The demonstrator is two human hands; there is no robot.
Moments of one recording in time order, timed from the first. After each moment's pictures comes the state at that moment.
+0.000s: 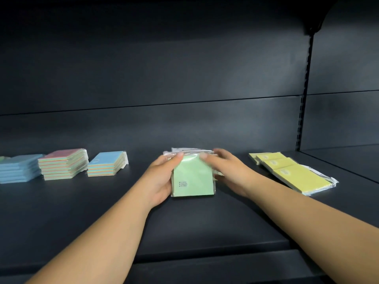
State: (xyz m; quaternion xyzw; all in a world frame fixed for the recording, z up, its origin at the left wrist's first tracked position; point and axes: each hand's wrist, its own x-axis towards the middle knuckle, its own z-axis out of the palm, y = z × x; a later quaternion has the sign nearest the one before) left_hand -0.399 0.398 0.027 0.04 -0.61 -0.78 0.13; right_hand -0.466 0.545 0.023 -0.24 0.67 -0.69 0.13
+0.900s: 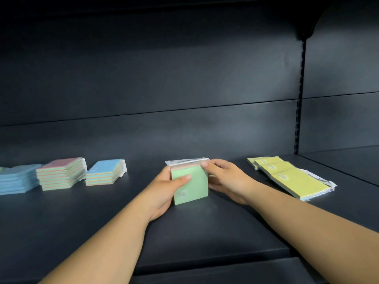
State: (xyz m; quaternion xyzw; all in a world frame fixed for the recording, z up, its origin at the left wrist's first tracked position) left_hand -0.404 0.401 0.012 -0.02 -0.68 -0.73 0.11; right_hand -0.471 0.548 0.016 -0.25 0.66 -0.68 0.17
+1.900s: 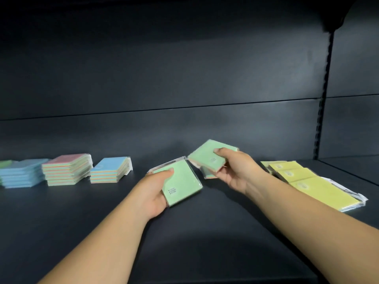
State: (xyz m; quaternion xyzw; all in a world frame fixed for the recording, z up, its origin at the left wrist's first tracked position) left_hand -0.417 0.377 0.022 0.16 -0.54 -0.82 0.12; right_hand -0.496 0.531 0.043 -0.08 0.51 -0.84 0.18
